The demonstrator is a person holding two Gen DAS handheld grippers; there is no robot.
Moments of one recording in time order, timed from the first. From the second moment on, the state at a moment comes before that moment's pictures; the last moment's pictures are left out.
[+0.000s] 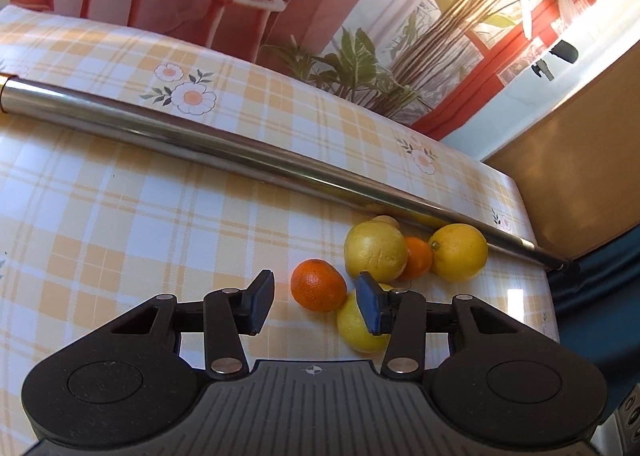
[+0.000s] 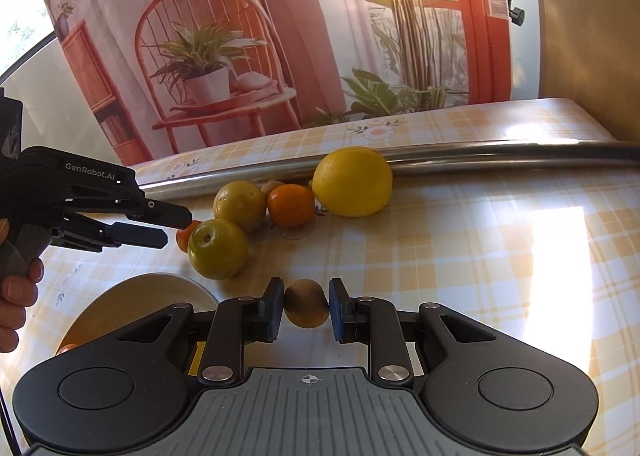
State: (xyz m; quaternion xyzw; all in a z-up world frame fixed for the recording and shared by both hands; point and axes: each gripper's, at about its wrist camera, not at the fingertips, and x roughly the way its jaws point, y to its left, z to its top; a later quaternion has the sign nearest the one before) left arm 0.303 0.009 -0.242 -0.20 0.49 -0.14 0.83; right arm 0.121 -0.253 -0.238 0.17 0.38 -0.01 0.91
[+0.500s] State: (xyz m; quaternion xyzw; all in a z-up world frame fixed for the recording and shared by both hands) left arm 0.311 0.013 -0.268 -0.29 0.49 -0.12 0.81; right arm 0.122 -0.254 -0.243 0.18 0.39 -0.01 0.90
